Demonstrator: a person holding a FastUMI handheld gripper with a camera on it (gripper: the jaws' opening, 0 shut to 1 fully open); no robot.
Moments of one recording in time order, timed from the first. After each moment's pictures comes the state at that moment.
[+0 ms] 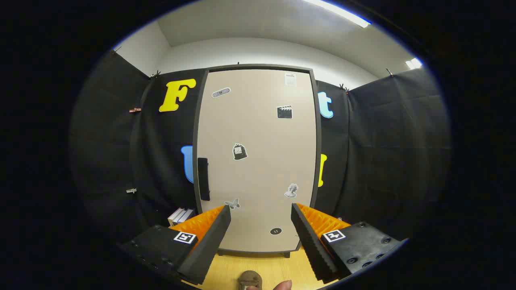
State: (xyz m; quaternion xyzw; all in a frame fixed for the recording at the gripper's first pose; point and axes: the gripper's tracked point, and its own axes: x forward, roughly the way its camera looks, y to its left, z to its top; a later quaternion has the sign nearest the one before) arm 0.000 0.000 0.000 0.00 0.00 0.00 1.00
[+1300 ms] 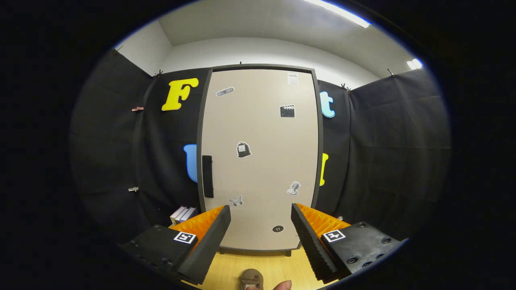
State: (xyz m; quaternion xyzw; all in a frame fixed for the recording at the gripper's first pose) arm -0.007 0.008 -0.002 0.00 0.00 0.01 1.00
